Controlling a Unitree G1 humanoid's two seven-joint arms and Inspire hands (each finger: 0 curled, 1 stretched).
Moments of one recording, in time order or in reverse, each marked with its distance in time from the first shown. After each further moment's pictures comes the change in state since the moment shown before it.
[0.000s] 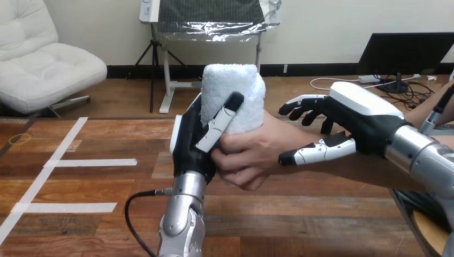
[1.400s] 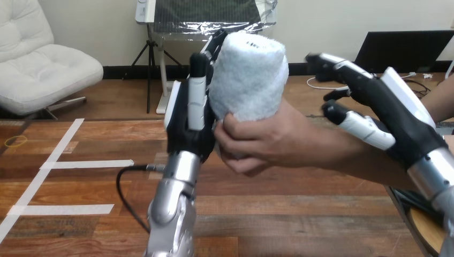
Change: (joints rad) left arm 0.130 0.027 -0.010 -0.406 0.016 0.102 -0.102; right arm 0.248 0.188 -0.210 -0.119 0.356 -0.160 -0.197
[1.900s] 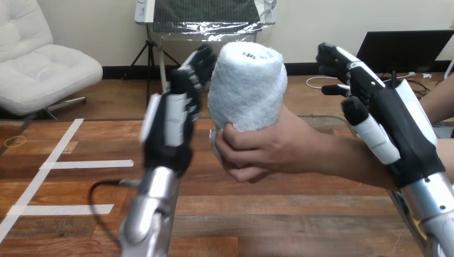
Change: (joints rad) left arm 0.166 0.075 0.000 -0.210 -0.014 0.080 -0.029; right arm 0.102 0.129 -0.003 -0.070 0.101 -0.079 -0.042
